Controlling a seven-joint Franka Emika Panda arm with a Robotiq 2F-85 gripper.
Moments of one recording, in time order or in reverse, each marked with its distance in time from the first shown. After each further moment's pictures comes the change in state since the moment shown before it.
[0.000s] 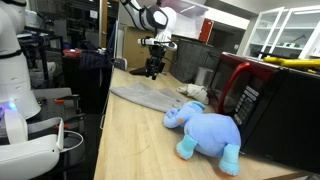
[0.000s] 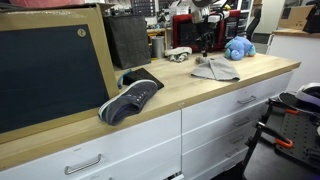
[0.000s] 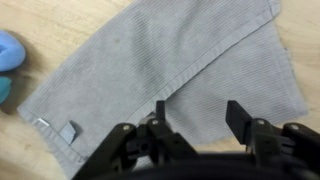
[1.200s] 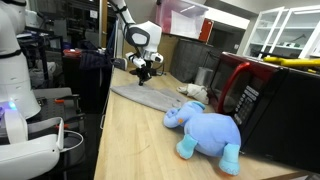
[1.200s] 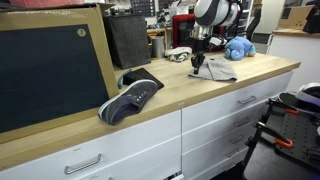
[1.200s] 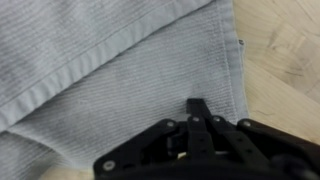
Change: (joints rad) arm -0.025 -0.003 0.103 -0.282 0.388 0.492 -0.347
